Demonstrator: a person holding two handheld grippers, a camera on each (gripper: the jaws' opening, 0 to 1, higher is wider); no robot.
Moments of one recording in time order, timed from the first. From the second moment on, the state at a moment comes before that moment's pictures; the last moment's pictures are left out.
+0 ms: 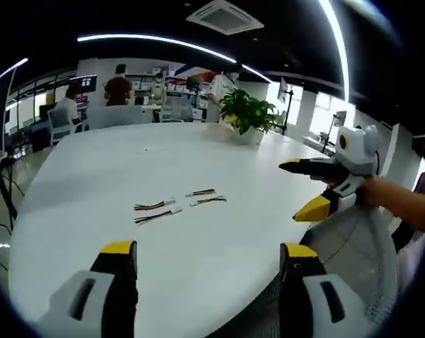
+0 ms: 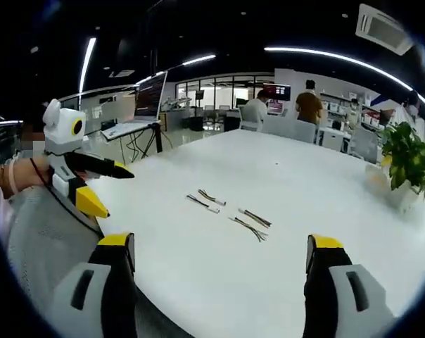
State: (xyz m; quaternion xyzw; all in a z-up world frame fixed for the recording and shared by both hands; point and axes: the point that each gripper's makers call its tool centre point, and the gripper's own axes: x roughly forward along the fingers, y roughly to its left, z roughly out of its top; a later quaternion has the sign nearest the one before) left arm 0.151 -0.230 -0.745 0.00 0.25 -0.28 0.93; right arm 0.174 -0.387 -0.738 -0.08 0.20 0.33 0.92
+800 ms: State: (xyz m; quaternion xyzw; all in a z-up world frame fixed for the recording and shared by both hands) left arm 0.149 -0.230 -0.740 0.05 0.23 -0.28 0.93; right arm 0.171 -0.389 -0.747 -0.09 0.21 0.33 0.92
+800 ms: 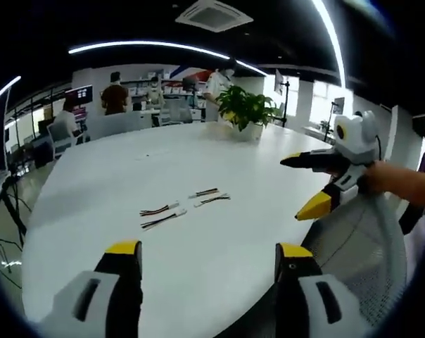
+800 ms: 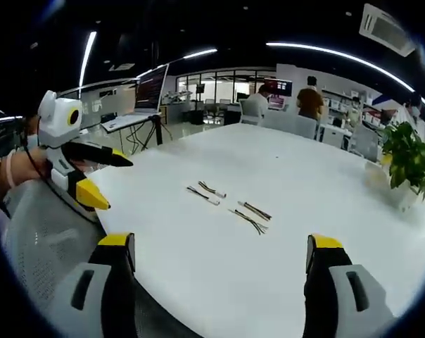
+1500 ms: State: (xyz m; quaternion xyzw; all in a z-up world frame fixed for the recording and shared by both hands) left arm 0.155 -0.212 -0.762 0.00 0.28 -0.23 0.93; right arm 0.181 -0.404 -0.739 -0.06 0.20 0.29 0.93
